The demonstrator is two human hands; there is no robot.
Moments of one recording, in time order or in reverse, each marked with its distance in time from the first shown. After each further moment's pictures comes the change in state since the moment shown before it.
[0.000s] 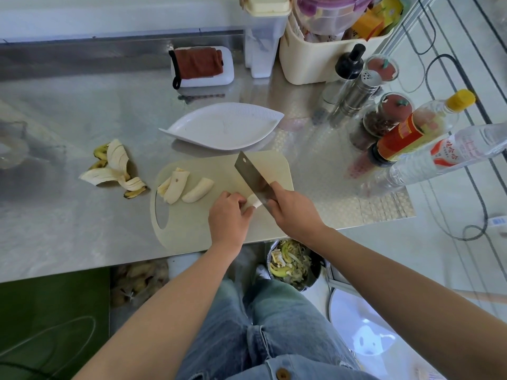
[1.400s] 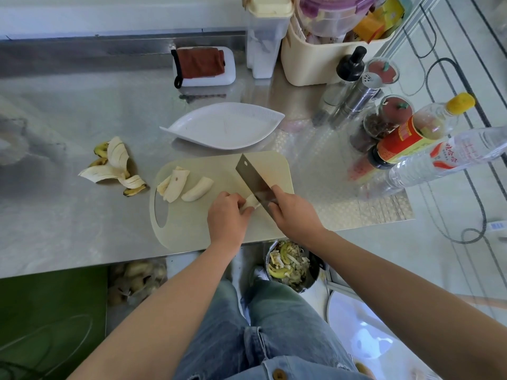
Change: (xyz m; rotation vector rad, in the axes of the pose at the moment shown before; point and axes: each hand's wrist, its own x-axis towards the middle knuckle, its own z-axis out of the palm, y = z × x) left_hand -0.001 0.001 -0.001 -0.022 -0.022 -0.033; right_hand -0.005 -0.002 -0.003 0.011 -0.045 0.029
